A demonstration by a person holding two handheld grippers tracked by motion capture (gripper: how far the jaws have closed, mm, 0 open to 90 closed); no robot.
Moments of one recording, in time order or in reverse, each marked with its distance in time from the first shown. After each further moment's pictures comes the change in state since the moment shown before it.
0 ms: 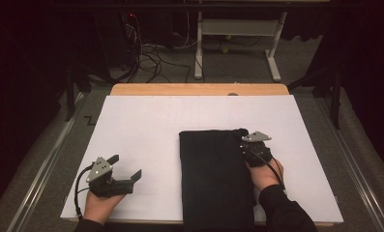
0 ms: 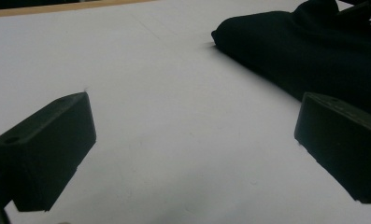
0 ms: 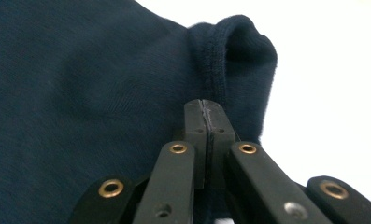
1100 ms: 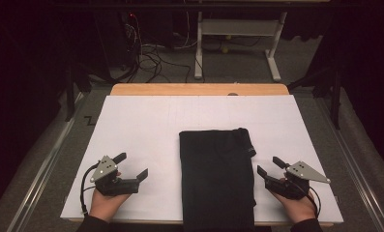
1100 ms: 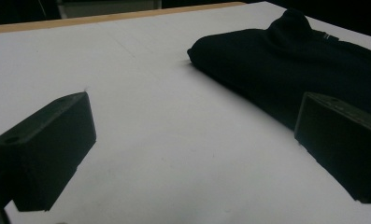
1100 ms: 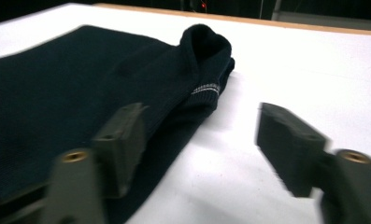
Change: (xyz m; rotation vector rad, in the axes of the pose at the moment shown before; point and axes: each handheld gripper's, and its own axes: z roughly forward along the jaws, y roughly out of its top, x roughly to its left) left arm -0.009 0.006 0.009 -0.055 -0.068 0.009; right arm -0.042 -0.094 -0.071 -0.371 0.193 0.129
